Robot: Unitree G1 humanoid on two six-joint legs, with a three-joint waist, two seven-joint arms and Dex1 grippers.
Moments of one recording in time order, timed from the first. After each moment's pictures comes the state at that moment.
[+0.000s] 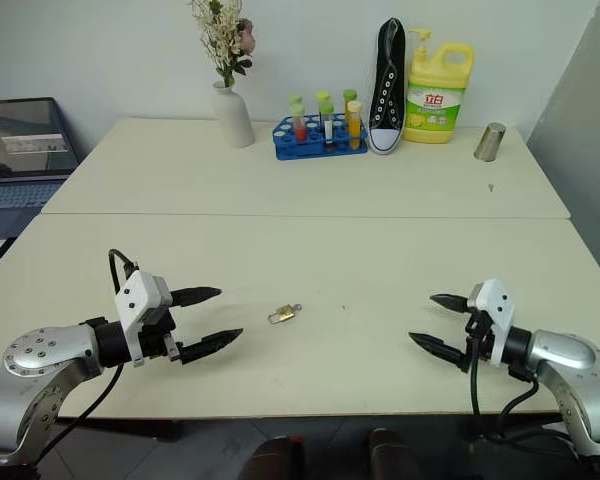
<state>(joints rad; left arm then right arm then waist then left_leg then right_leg) 0.05 0.80 0.22 -0.39 -0.46 0.45 -0.95 0.03 -0.74 -0.14 -0.28 0.49 0.36 0.96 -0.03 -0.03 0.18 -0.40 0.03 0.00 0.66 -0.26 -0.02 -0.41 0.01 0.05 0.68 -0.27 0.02</state>
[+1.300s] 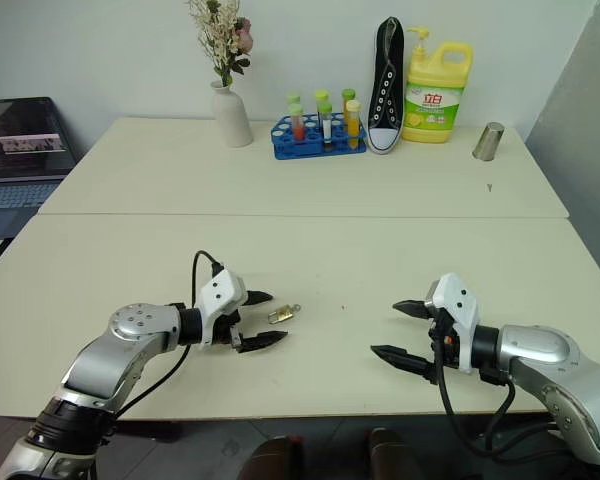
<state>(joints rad) -0.28 0.69 -0.16 -0.07 -0.25 0.41 -0.96 -0.03 -0.79 -0.06 -0.64 0.68 0.78 0.76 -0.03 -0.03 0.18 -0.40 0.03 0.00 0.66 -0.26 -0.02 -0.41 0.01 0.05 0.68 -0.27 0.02</state>
